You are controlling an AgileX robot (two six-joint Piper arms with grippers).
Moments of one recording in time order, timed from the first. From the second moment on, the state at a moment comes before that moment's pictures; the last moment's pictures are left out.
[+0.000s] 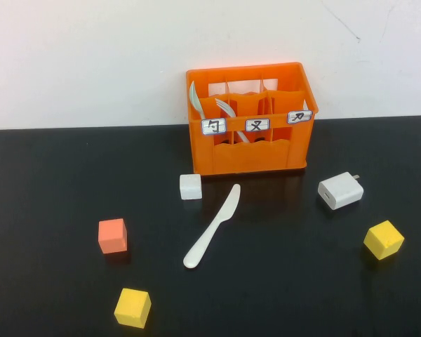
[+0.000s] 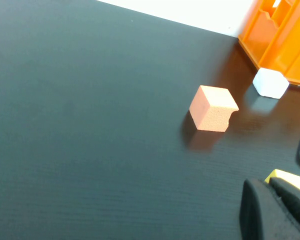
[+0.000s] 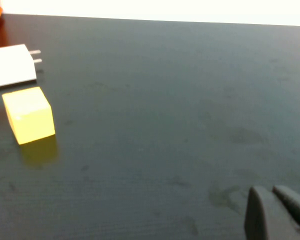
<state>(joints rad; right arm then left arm) -0.10 -0.01 0.02 -0.14 0.42 0.03 -0.13 -0.01 0.02 -0.09 0.35 -0.26</state>
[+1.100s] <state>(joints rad) -0.10 -0.01 0.03 -0.14 -0.10 0.03 -0.13 -0.01 0.02 0.04 -0.12 -0.26</state>
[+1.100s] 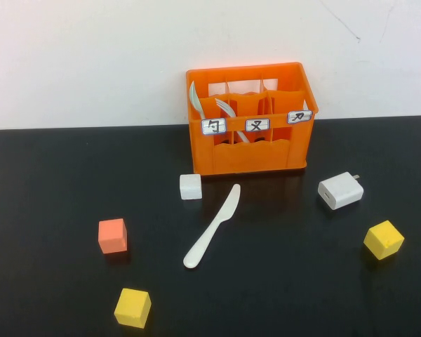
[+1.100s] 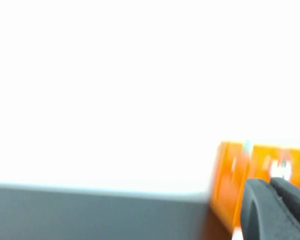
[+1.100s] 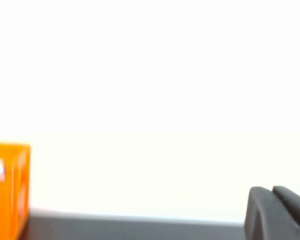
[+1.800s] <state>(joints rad) -0.10 -0.01 0.00 -0.14 -0.20 0.08 -0.13 -0.02 0.00 -0.04 -0.37 -0.29</state>
